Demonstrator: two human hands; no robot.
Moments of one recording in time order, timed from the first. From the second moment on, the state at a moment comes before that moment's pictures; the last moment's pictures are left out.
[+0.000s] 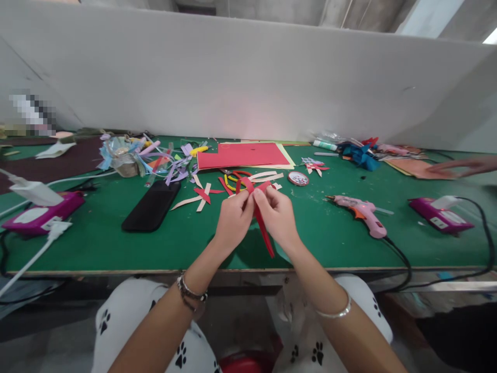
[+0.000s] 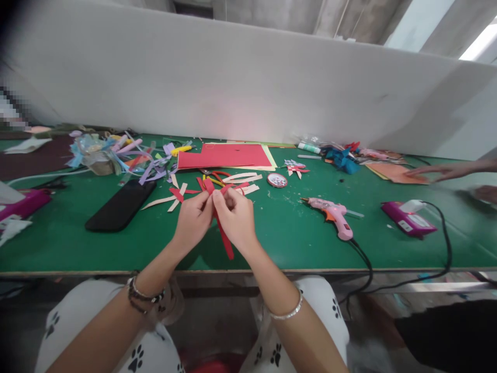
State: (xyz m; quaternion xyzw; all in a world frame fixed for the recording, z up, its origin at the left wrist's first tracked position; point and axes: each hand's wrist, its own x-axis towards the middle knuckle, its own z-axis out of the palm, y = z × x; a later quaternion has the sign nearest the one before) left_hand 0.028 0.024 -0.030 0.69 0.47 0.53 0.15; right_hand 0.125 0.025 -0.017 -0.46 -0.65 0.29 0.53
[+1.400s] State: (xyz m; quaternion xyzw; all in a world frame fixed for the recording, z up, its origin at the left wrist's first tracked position) left_hand 0.028 0.024 -0.031 0.70 0.44 0.55 0.14; right_hand 0.124 0.026 -0.019 -0.44 -0.64 0.30 0.55
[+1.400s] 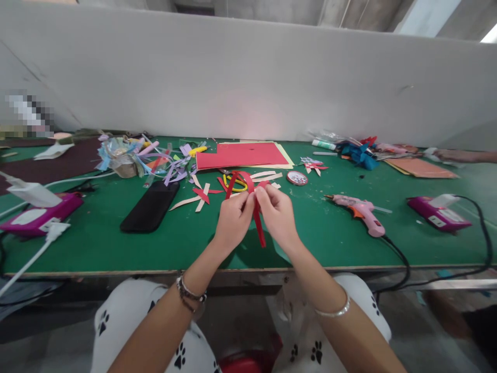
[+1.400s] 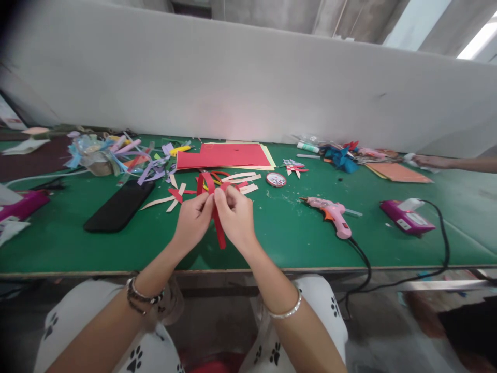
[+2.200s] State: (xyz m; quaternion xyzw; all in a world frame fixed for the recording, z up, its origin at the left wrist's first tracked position) left_hand 0.029 0.024 -0.030 0.67 0.46 0.57 0.12; right_hand 0.121 0.024 -0.021 -0.45 -0.68 0.26 0.52
